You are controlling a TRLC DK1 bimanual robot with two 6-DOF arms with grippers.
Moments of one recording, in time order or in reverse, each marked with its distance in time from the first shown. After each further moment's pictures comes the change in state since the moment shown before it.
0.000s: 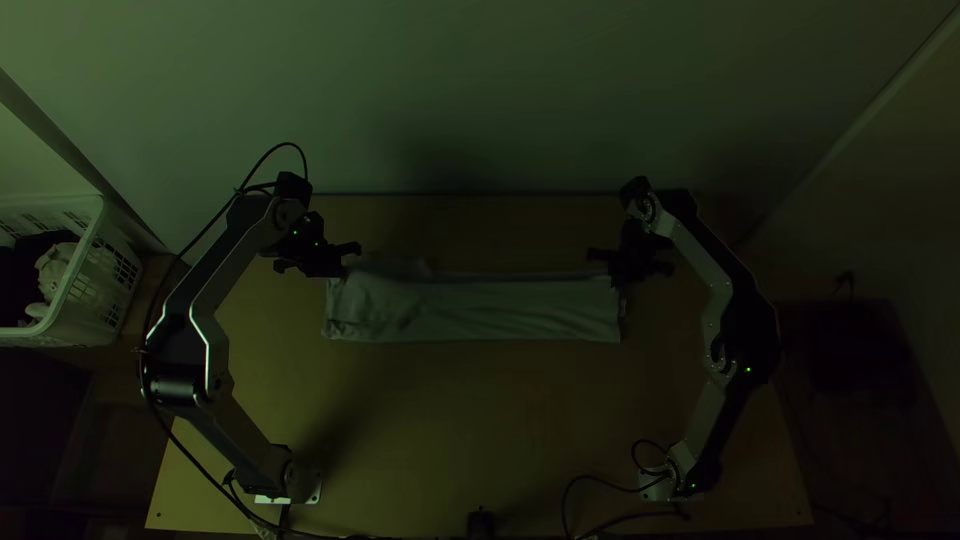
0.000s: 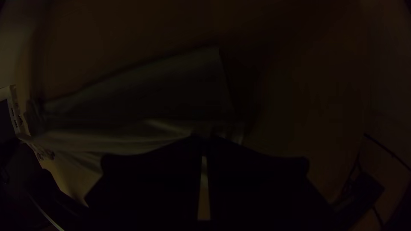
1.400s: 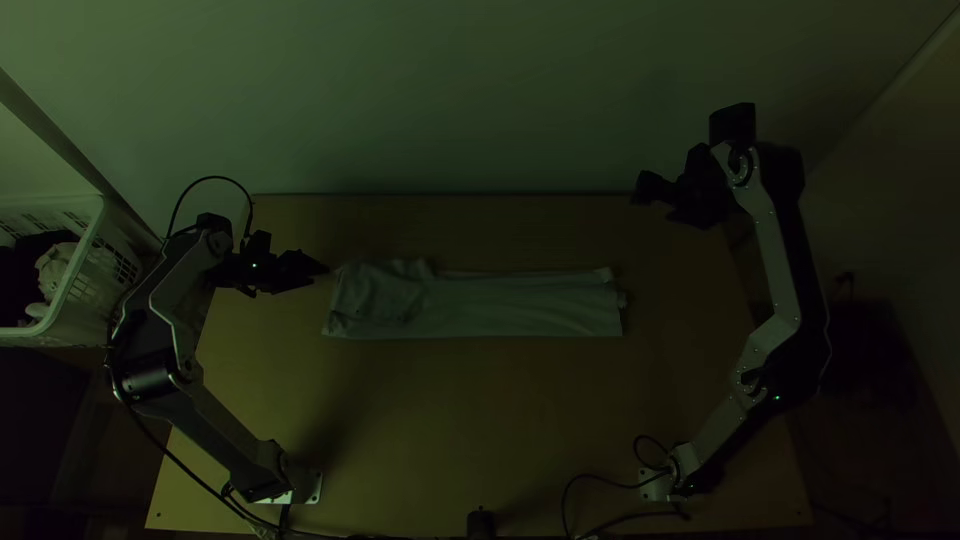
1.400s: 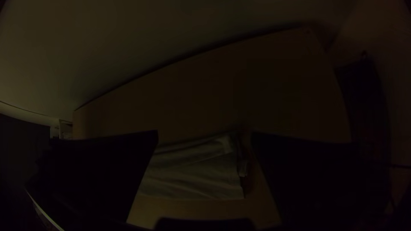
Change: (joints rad) left arm 0.396 0.050 -0.219 0.178 0.651 0.452; right arm -0.126 -0.166 0.346 0.002 -0.142 -0.004
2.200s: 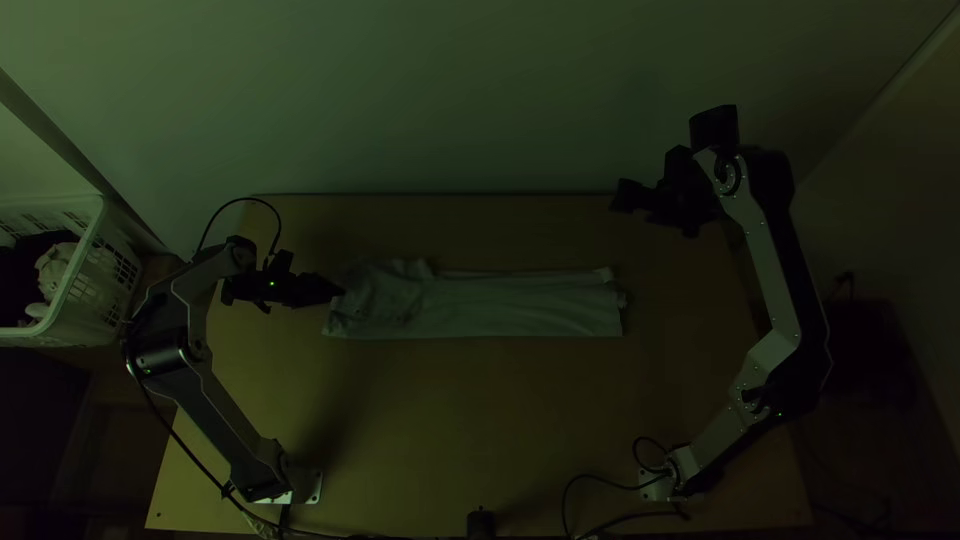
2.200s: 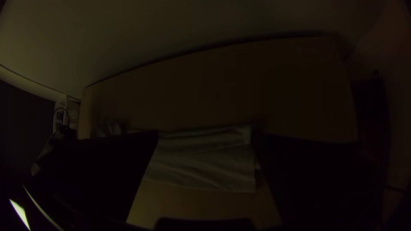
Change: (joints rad) left arm -0.028 0.136 -0.053 -0.037 0.078 0.244; right arm 0.093 -0.067 -0.046 0.003 -0.027 -0.042
